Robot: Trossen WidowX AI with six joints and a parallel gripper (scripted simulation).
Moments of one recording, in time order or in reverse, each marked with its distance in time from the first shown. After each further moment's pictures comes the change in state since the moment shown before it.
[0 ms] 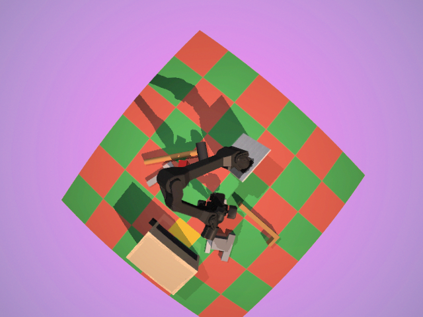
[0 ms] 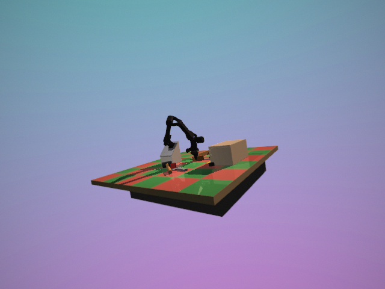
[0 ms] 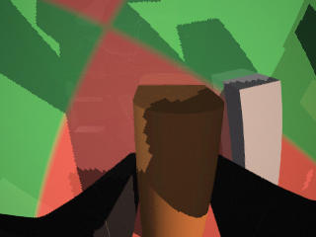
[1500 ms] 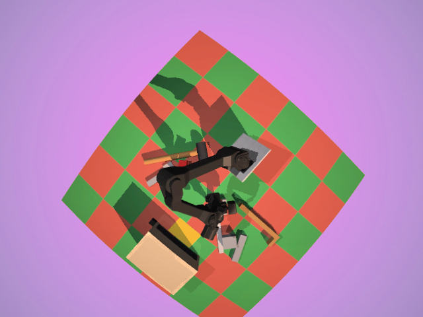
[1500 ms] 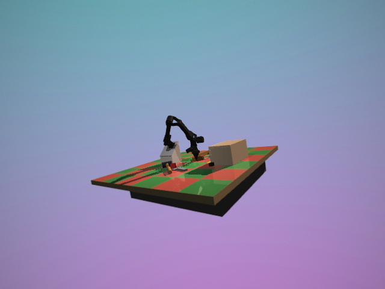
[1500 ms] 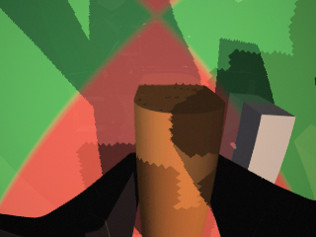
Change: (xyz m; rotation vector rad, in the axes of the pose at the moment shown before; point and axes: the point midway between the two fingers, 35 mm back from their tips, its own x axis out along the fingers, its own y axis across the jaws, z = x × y) arm 0.000 0.002 0.001 -0.300 -0.002 0.009
